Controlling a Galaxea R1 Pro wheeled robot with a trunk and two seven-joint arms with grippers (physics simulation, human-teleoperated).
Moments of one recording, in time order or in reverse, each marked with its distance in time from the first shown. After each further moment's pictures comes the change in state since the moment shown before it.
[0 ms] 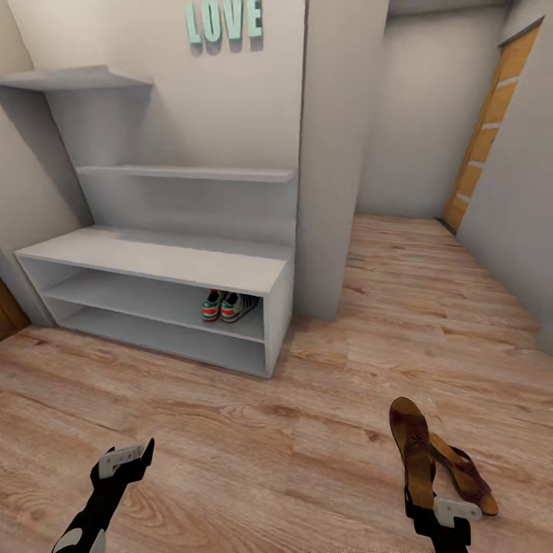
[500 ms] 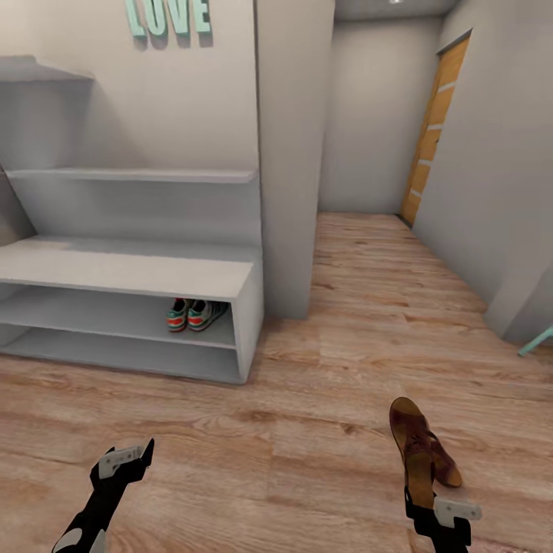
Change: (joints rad) left arm 0.000 0.000 0.001 0.000 0.000 0.002 0.001; right arm 0.000 -0.001 -0.001 0.000 -0.001 0.000 0.000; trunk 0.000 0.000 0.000
